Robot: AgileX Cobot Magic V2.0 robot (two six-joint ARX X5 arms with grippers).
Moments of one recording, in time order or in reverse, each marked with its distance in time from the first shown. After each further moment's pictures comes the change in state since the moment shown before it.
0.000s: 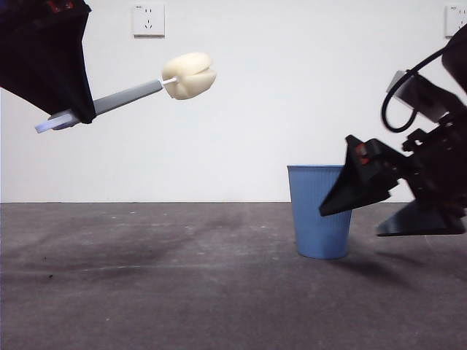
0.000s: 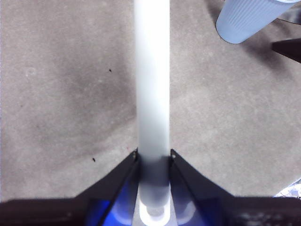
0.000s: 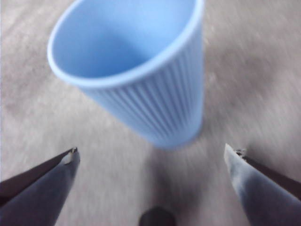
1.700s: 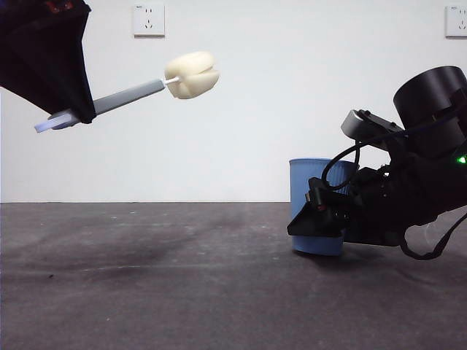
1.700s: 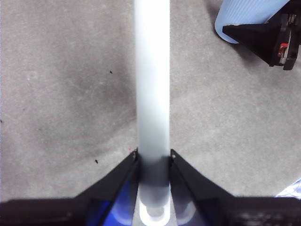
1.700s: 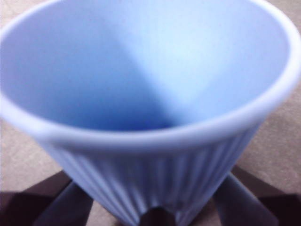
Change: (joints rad) left arm 0.000 0.000 0.000 0.002 -0.004 0.027; right arm 0.090 0.367 0.057 0.491 0.127 0.001
